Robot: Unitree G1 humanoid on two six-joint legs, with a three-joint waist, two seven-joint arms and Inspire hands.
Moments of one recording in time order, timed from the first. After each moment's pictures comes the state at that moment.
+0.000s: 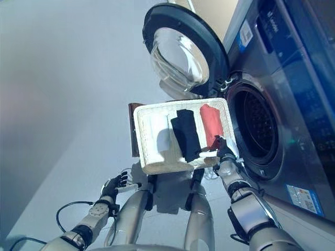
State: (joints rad) left arm -0.21 0.22 -0.40 1.12 -0.34 -0.25 0.15; right arm -0.71 -0.39 0.42 1.33 0.07 -0.13 -0.32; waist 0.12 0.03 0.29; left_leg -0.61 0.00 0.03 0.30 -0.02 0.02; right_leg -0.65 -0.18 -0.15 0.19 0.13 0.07
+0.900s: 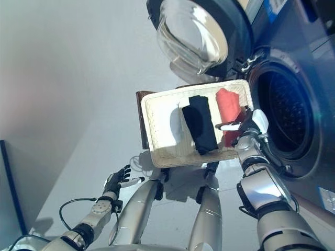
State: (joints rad) left arm -0.20 0.21 -0.46 1.05 -0.40 -0.29 0.18; right arm -0.91 -0.53 0.42 1.44 0.07 -0.13 -0.42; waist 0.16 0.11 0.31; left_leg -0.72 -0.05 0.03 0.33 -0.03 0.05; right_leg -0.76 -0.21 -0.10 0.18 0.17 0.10
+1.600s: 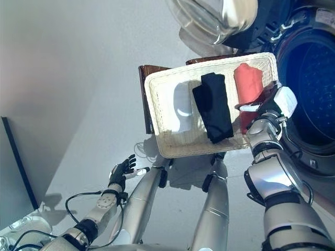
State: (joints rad) left arm -0.22 0.22 -0.49 0.93 -0.45 -0.32 0.22; right arm -1.03 -0.60 0.50 1.48 0.06 -0.11 -0.57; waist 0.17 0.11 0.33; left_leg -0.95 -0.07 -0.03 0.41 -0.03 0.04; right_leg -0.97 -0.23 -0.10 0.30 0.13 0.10
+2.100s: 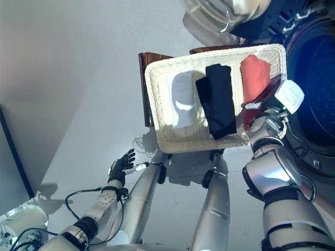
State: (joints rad) left arm -0.23 0.23 -0.50 0.90 -0.45 -0.34 0.25; right arm -1.10 -0.59 0.55 1.55 -0.05 -0.06 -0.66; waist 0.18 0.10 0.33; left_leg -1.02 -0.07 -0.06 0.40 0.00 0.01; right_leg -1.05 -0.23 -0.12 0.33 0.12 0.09
